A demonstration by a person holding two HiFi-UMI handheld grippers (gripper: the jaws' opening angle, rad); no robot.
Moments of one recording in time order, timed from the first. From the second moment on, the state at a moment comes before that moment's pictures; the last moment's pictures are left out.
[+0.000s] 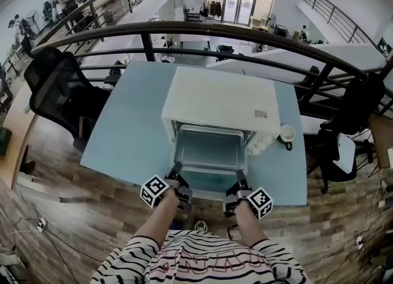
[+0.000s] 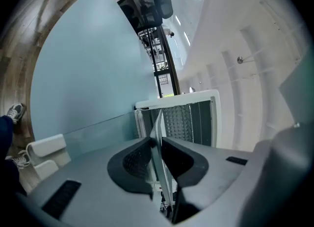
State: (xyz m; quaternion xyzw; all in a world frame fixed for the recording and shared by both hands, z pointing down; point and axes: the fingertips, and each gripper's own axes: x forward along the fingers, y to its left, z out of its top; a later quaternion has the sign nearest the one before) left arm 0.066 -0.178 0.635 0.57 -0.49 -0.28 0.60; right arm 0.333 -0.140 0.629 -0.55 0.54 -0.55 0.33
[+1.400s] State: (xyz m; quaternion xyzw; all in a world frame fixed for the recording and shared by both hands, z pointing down) left arm -0.107 -0.091 0.625 0.62 -0.40 -0.23 0.63; right arm 0.150 -0.007 0.611 -0.60 0.49 -0.49 0.39
